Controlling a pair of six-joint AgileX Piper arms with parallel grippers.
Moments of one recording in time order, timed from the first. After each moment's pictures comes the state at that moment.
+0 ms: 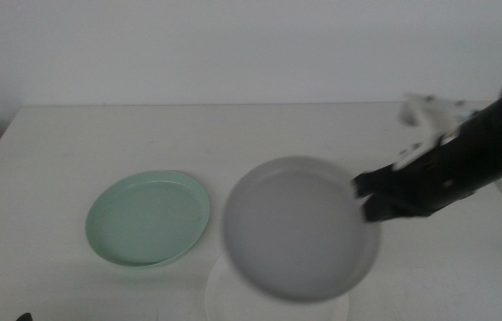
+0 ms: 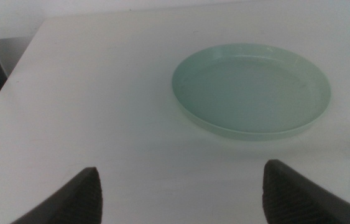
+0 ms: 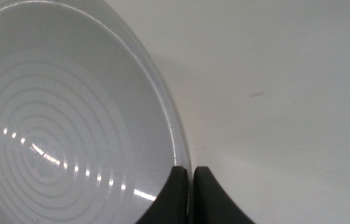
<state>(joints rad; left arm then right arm) -0.07 -0.01 0.03 -0.06 0.36 0.06 0.34 1.51 -1.05 0.41 0.79 -0.06</state>
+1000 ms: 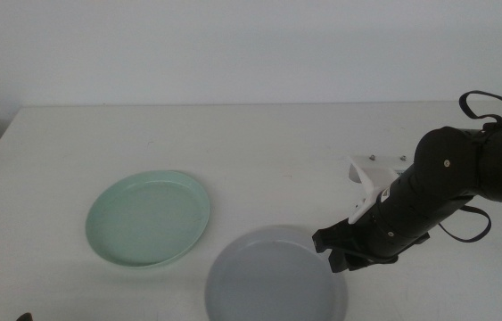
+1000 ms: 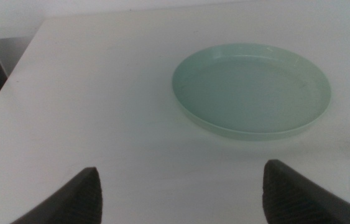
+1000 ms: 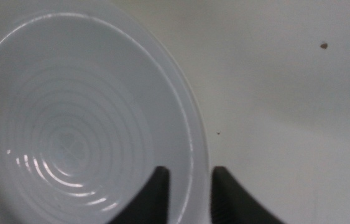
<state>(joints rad) -0.07 -0.01 0.03 -0.06 0.36 0.06 0.49 1.69 -0.99 0.36 0.66 0.03</state>
